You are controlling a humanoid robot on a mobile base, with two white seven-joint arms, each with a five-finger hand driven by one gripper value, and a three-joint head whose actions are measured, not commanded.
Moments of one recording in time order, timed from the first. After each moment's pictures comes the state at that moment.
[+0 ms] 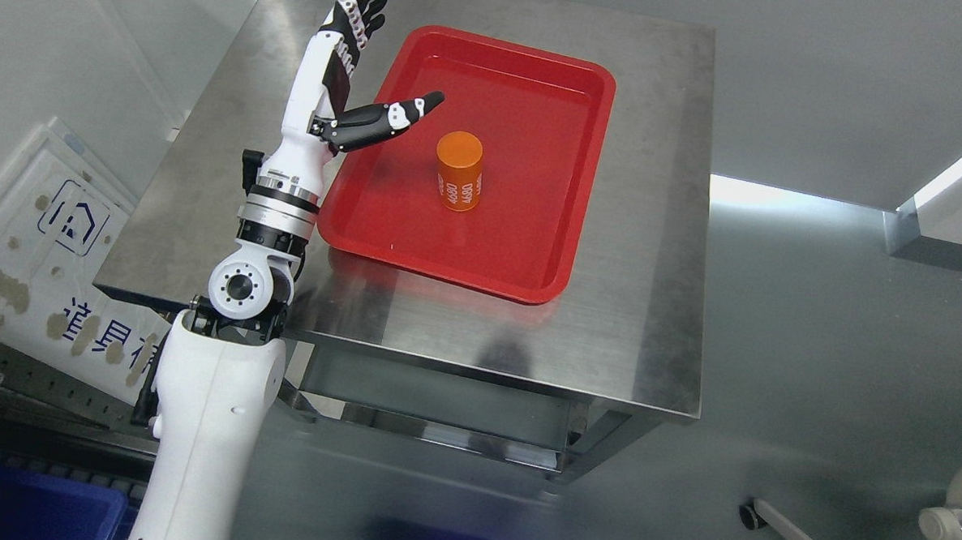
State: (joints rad) left arm -0.33 0.00 -0.08 -1.59 0.00 -0.18 -0.09; right arm 0.00 0.00 0.00 0.00 0.00 0.04 0.03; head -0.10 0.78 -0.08
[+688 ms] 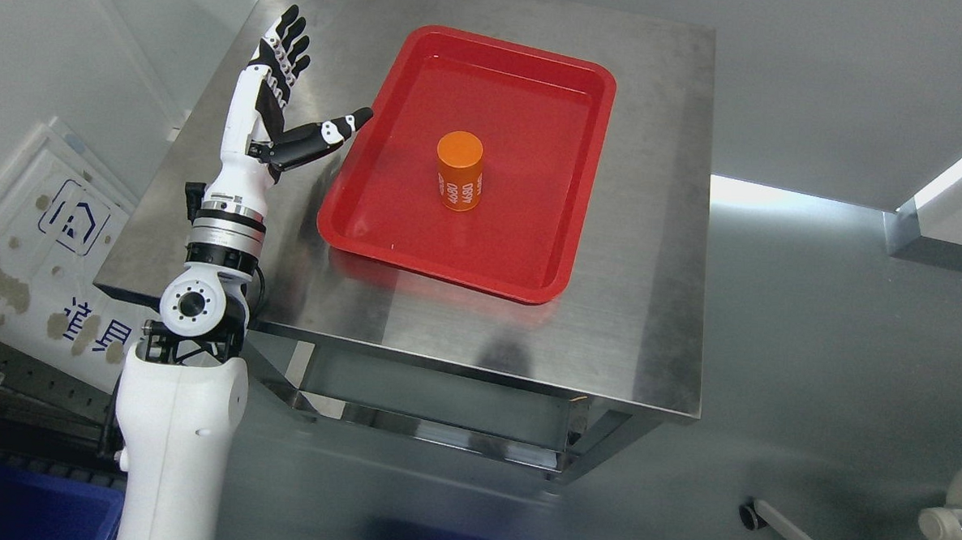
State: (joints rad) left arm -0.28 0.00 0.04 -1.63 0.00 -0.03 -0.09; right arm 0.00 0.00 0.00 0.00 0.00 0.04 0.03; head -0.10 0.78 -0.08
